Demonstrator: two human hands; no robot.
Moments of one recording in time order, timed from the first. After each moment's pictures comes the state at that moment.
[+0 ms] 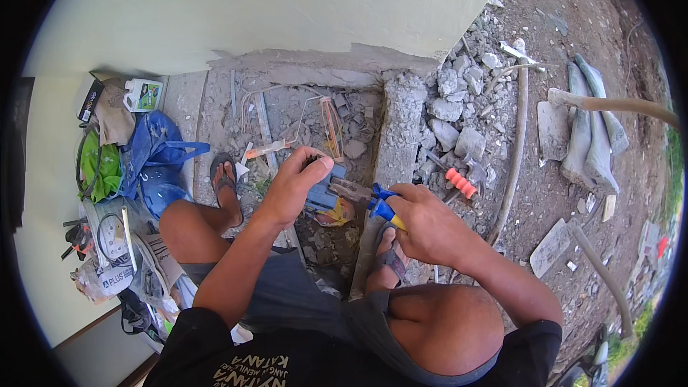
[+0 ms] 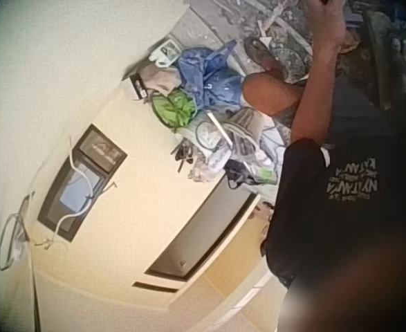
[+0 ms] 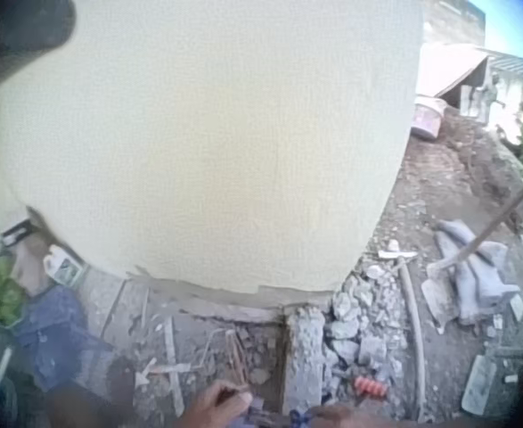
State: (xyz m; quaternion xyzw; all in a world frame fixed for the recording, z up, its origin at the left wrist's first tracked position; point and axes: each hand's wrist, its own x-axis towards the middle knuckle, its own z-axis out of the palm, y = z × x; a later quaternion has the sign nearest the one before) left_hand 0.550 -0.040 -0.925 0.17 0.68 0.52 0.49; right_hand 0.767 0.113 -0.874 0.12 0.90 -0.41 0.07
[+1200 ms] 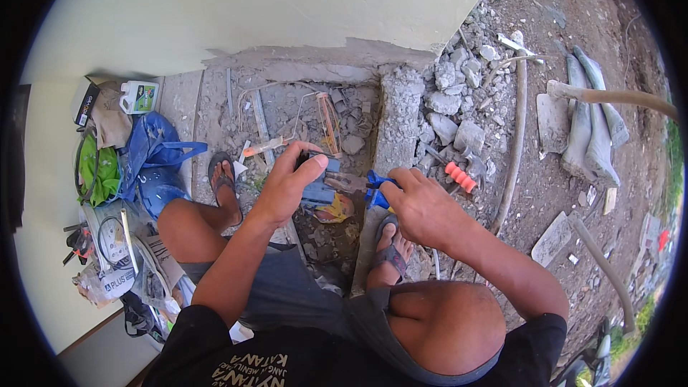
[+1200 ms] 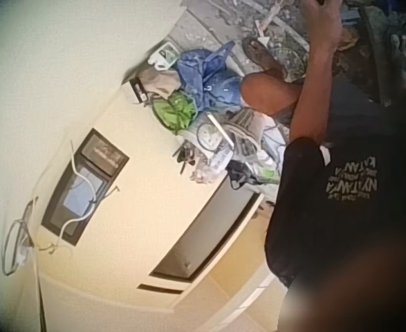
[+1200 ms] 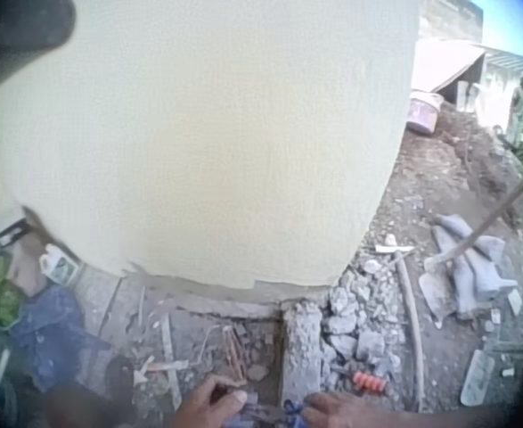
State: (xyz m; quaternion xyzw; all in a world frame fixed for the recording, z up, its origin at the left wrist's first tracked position) left_hand 0.546 -0.042 -0.920 0.19 0.69 0.51 0.48; right_hand 0.759 0.119 -0.895 0.09 0.94 -0.32 0.08
